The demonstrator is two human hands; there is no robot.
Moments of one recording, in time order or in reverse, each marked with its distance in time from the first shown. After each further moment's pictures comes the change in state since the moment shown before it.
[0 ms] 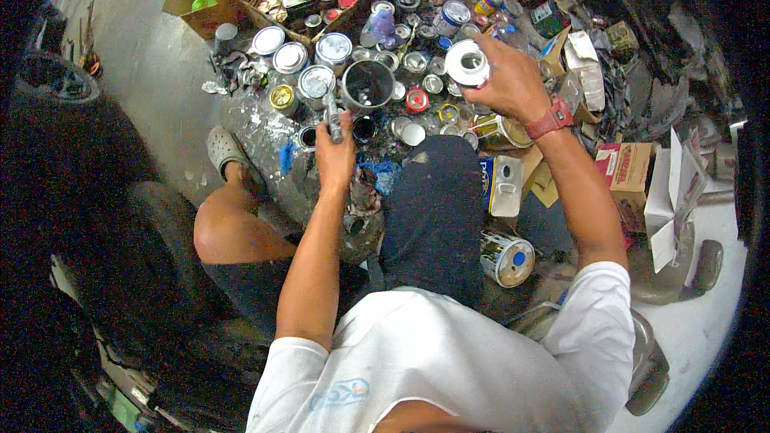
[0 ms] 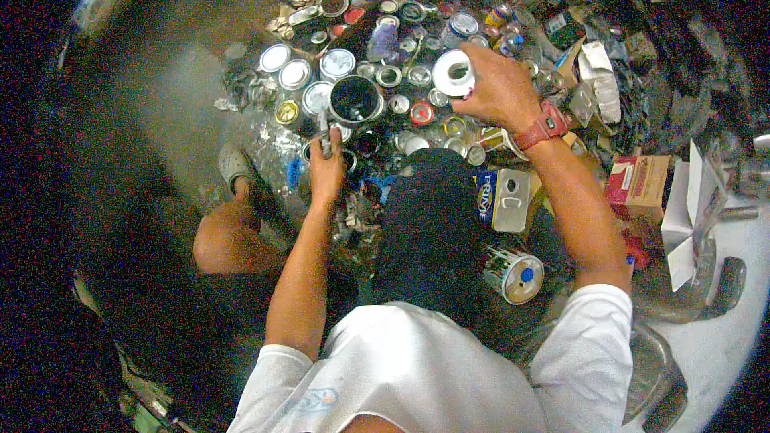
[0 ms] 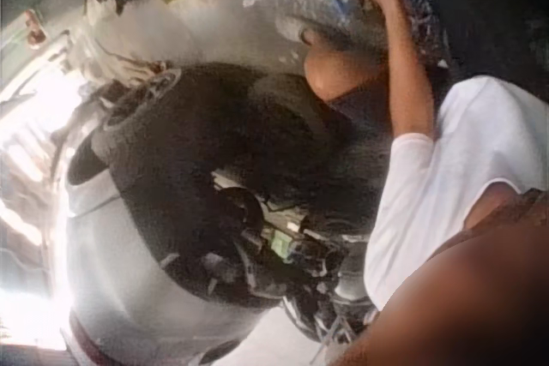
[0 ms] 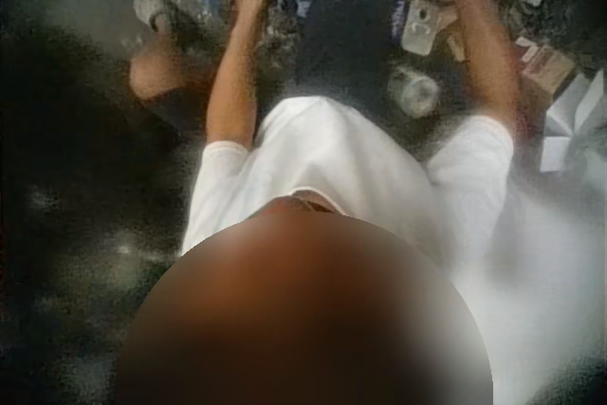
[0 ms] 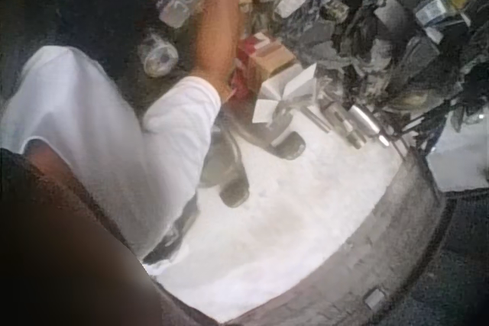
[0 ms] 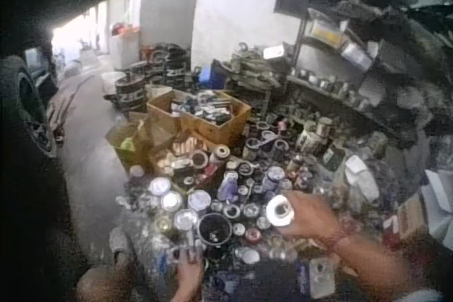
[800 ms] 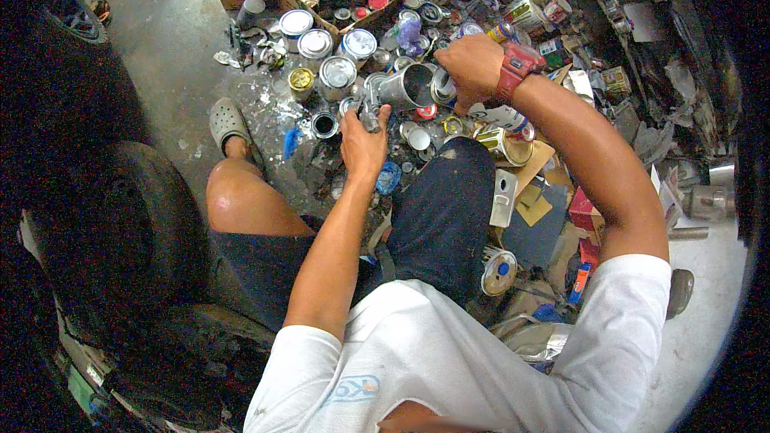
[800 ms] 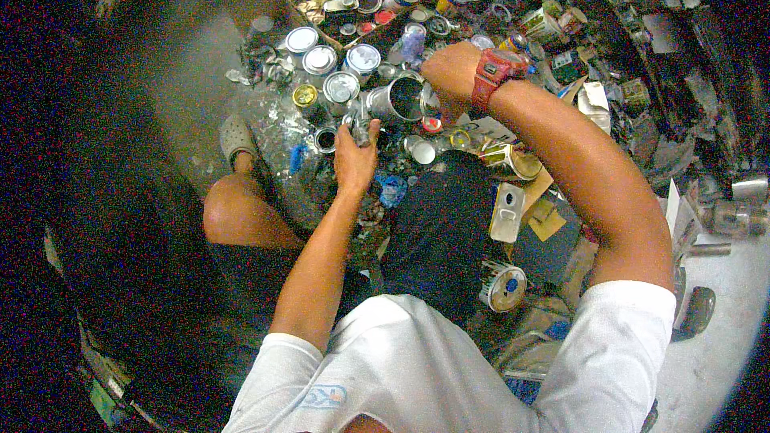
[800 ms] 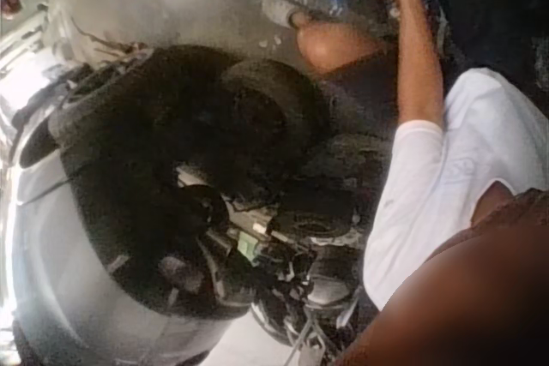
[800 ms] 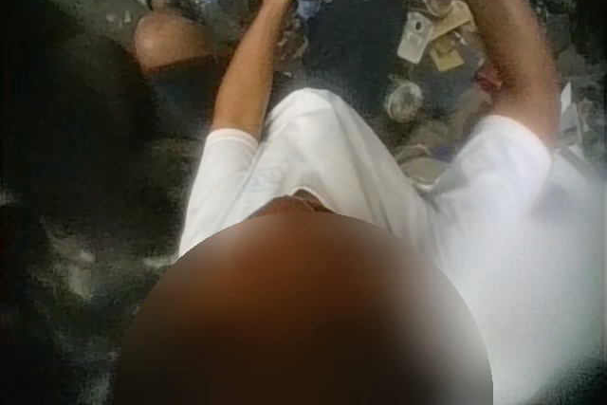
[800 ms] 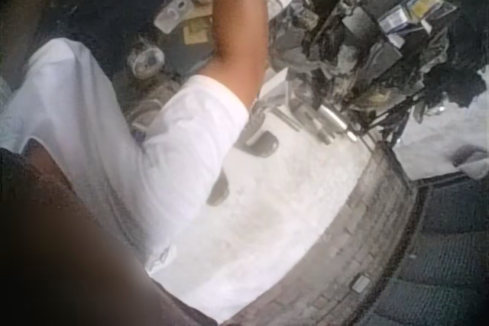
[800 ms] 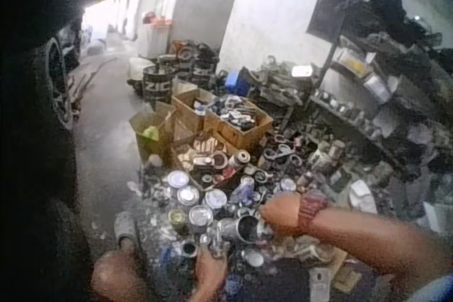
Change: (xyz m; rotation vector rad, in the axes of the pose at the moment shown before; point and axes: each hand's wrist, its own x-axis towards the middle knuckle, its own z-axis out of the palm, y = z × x) left_hand 0.003 -0.006 -0.002 0.111 0.123 0.033; right_hand 0.110 -0.129 0.000 -0.555 -0.746 -0.433
